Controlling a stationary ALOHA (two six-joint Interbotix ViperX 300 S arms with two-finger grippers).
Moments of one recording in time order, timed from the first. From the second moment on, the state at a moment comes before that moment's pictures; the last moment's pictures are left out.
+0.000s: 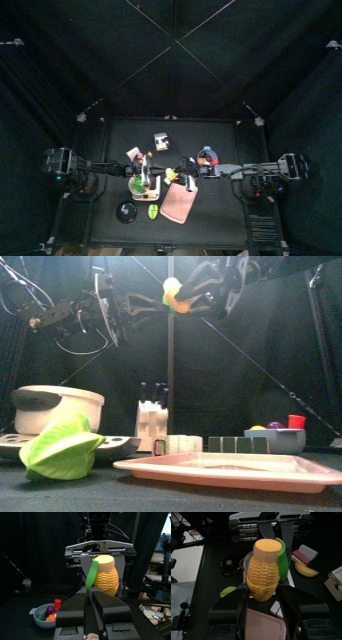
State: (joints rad) left arm 0.09 -0.07 0.91 0.05 -1.13 -0.12; right arm 0.01 -0.28 0.56 0.11 0.16 0.04
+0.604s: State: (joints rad) left arm 0.11 -0.07 0.93 0.05 -1.17 -0.11; right arm 0.01 -0.28 0.56 0.10 0.15 0.04
